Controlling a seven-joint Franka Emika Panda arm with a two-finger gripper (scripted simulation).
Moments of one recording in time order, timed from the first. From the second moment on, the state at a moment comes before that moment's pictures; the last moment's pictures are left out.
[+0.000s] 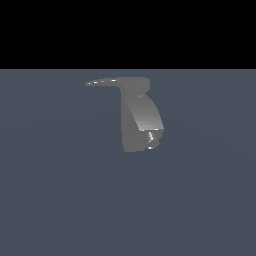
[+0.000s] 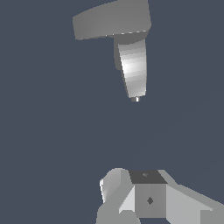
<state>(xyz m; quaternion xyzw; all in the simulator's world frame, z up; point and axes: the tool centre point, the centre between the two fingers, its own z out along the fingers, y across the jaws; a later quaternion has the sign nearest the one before) -0.248 0.006 0.472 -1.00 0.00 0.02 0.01</state>
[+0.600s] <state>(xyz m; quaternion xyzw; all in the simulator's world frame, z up) -0.243 0.017 0.465 -1.00 0.02 0.02 0.01</state>
